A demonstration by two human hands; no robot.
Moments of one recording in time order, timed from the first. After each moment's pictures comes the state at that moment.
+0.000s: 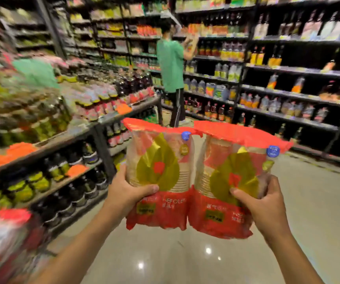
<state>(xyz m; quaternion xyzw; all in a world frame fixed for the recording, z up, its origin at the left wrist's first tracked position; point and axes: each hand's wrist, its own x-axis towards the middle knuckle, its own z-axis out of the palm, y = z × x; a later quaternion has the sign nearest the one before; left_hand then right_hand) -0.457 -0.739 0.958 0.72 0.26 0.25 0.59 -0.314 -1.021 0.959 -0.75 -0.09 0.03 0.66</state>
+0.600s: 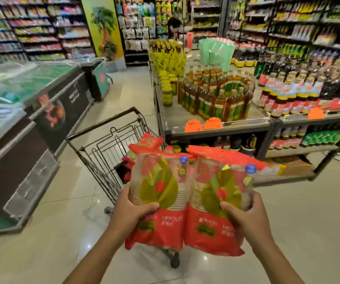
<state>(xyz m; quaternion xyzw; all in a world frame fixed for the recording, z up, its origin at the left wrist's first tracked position) -1.010 -0.404 0.889 0.55 0.57 0.38 0.48 -0.713 -0.493 0.877 -0.70 -0.32 0.33 0.55</state>
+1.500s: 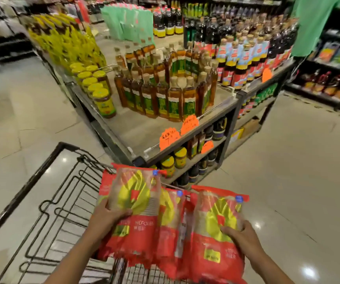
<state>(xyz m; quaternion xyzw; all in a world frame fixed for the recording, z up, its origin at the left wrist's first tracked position) -1.015 0.080 0.789 0.64 0.53 0.11 0.55 -0.758 -0.228 0.724 -0.81 0.01 0.37 0.45</state>
